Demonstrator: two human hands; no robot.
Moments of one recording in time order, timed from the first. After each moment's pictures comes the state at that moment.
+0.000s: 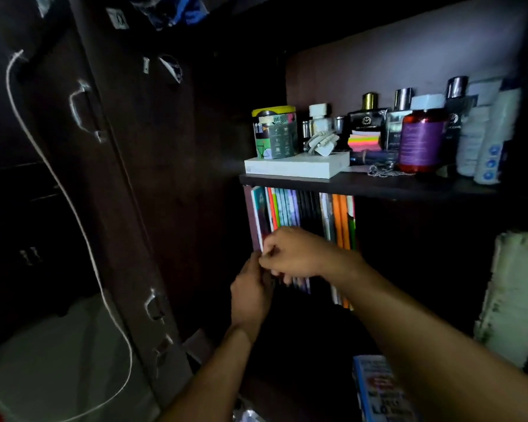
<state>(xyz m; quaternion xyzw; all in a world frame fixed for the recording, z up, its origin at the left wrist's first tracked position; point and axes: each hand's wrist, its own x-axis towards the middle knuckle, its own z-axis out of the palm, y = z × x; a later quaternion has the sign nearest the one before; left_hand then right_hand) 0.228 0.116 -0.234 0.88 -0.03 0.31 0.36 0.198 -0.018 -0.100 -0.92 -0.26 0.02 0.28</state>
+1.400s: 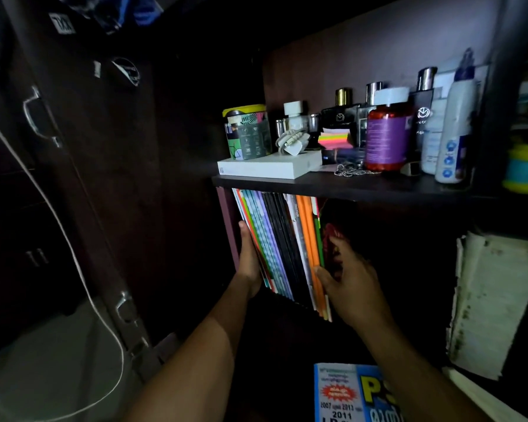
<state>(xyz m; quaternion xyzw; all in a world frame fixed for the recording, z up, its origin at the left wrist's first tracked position) 0.331 0.077 -0.226 0.61 -0.01 0.04 0.79 0.191 -0.126 -0.196 -0.85 -0.04 -0.22 0.48</state>
